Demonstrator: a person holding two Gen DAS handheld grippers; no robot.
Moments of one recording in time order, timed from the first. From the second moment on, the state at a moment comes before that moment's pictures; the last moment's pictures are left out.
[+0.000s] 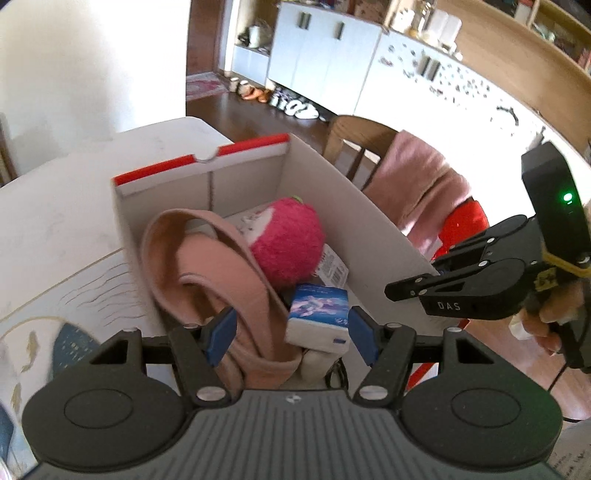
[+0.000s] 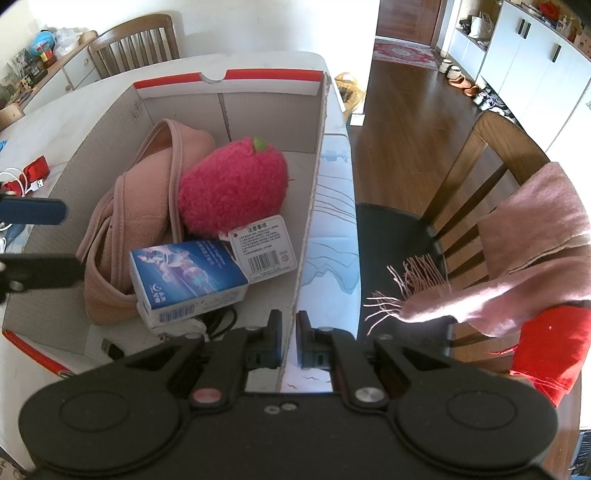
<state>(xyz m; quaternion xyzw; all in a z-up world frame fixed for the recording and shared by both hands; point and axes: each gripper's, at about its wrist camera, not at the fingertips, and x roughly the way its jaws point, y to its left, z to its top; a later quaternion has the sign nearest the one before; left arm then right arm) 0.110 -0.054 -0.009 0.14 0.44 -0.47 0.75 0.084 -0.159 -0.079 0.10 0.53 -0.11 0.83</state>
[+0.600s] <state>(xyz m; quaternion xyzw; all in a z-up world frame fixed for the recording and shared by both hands) 0.152 0.069 0.004 0.07 0.43 -0.34 0.83 0.087 -0.157 -0.080 0.09 0.54 -0.12 0.83</state>
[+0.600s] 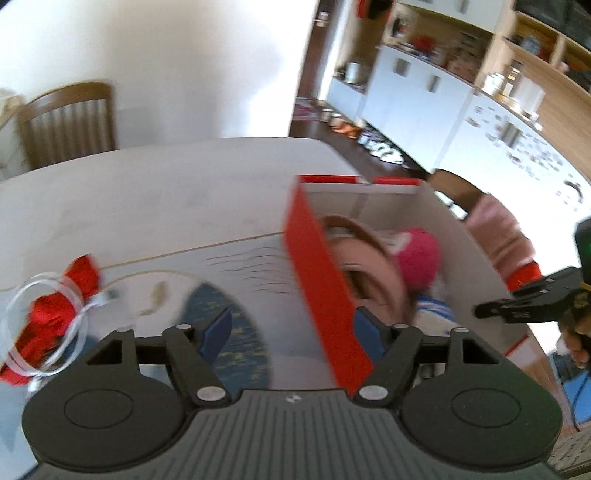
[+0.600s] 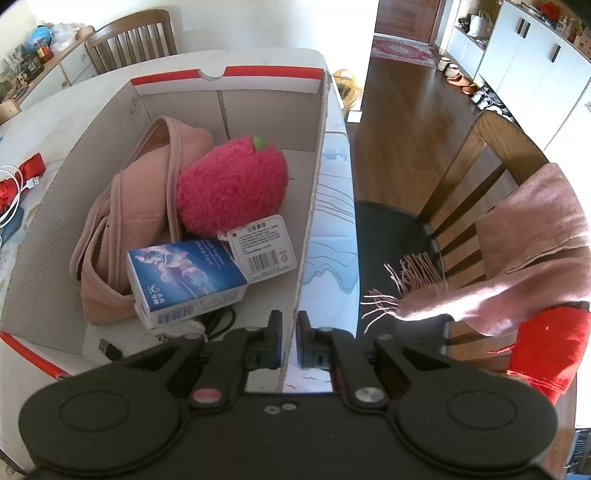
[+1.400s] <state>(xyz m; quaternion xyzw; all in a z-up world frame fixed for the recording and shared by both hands) 0.271 0.219 -0.040 0.11 0.44 -0.13 0.88 0.097 -0.156 -0.087 0.09 0.56 -0.14 0.81</state>
